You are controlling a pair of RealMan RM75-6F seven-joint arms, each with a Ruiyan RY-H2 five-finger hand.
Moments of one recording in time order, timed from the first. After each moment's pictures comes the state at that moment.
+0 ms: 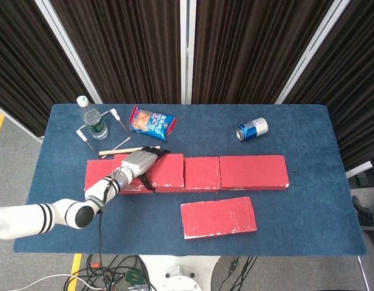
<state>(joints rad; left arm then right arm) -1.19 -1.27 -0.08 -1.63 0.62 0.56 0.22 0.07 -1.03 0.18 -1.65 -1.33 1.51 -0.07</state>
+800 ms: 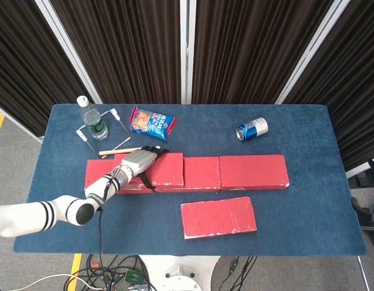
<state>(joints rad) -1.19 -1.29 -0.06 -1.57 0.67 0.52 0.14 0.07 -1.03 0.17 -1.65 -1.31 1.49 -0.07</state>
